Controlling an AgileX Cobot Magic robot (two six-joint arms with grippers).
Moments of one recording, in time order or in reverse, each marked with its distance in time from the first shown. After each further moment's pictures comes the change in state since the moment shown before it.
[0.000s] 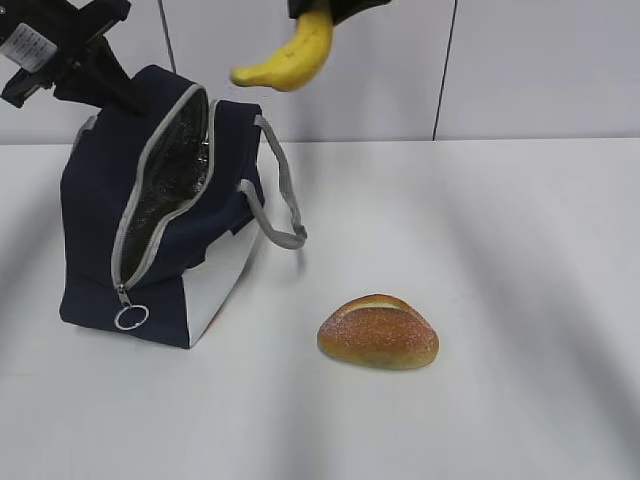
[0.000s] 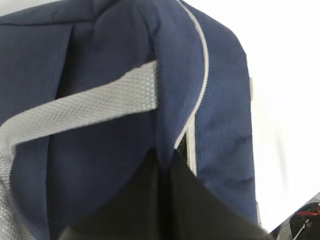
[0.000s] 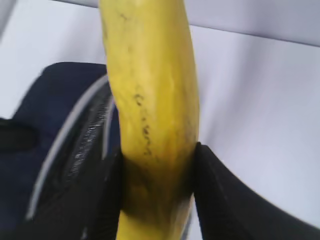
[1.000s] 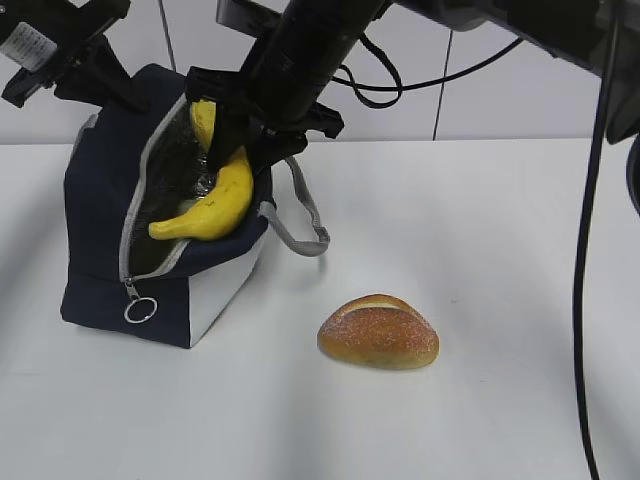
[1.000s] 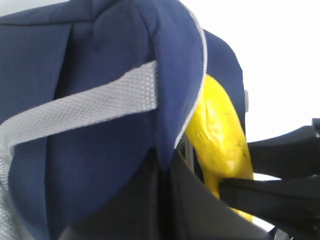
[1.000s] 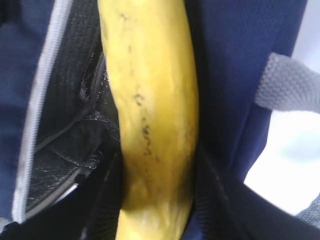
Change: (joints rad) left arm 0.001 0.000 0.000 -0.010 0.001 0.000; right arm 0.135 0.072 0.234 0.184 -0.002 -0.001
